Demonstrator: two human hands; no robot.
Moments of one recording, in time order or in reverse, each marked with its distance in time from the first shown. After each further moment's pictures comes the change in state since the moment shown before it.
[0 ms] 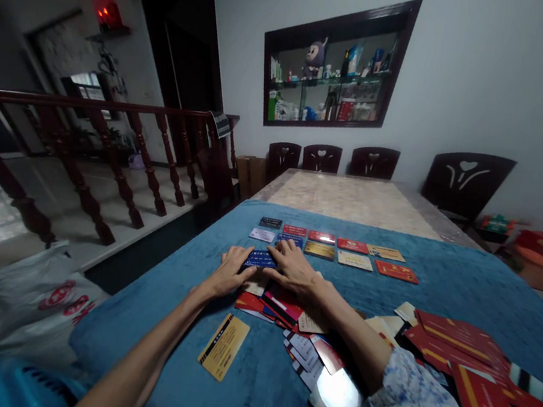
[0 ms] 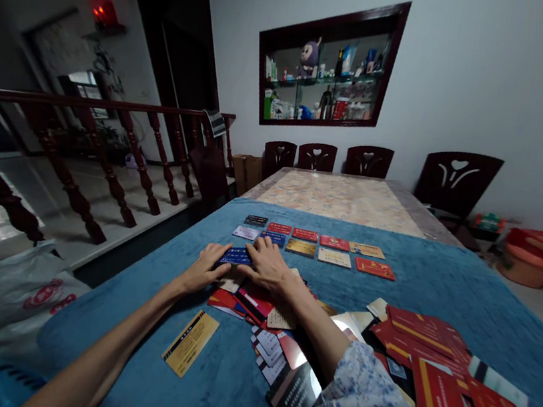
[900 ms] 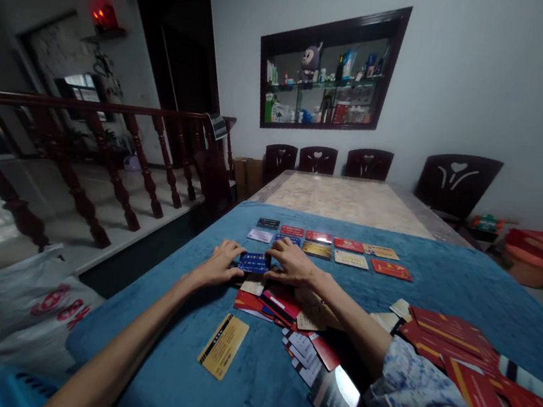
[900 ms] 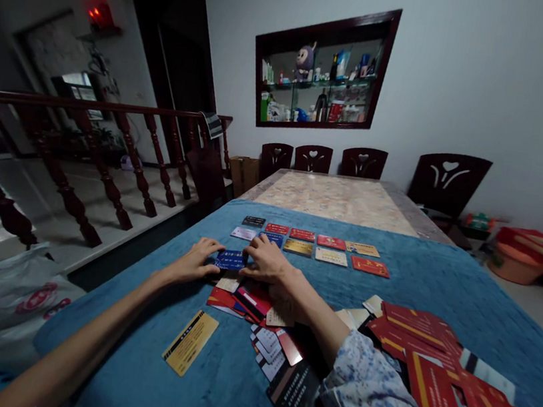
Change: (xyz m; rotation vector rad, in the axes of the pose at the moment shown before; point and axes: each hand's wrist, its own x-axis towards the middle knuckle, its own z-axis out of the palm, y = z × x) left_hand 0.008 -0.013 -0.032 0.084 -0.082 0.084; right_hand 0.009 0.006 -0.020 0.023 -0.128 -0.067
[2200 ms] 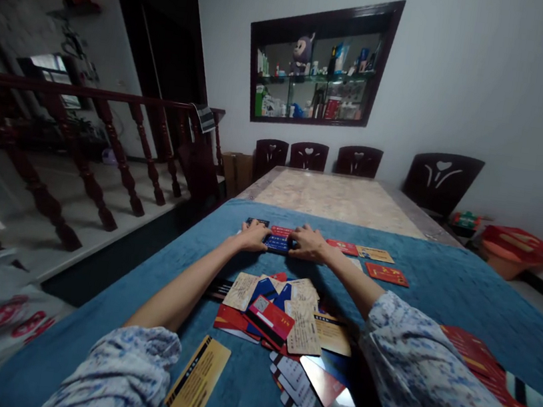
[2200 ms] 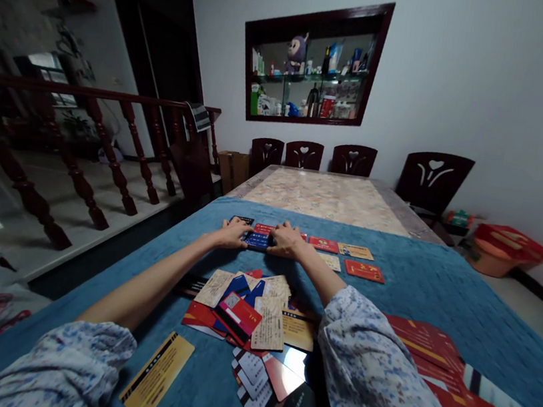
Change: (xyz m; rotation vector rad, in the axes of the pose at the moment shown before) left_hand 0.164 0.020 0.036 0.207 -0.231 -0.031; right_hand 0.012 0.105 -0.001 -0.166 -0.205 0.367
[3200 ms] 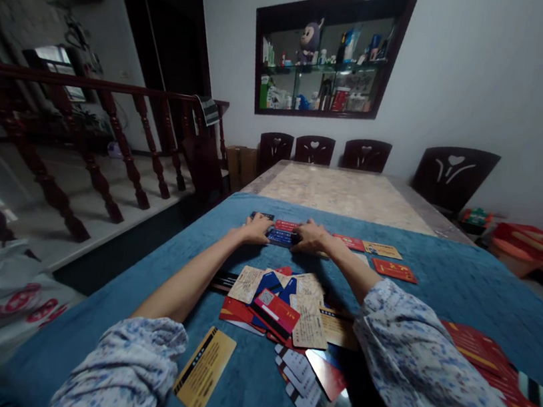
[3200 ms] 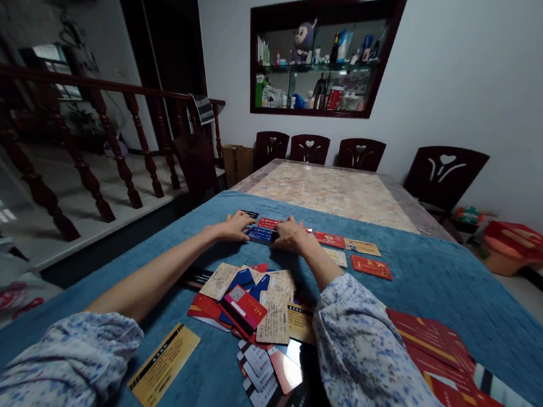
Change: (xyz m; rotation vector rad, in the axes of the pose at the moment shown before) left_hand -0.007 0.002 -0.008 -0.014 -0.055 -0.028; right_hand 0.017 0.004 0.005 0.024 -0.119 0.036
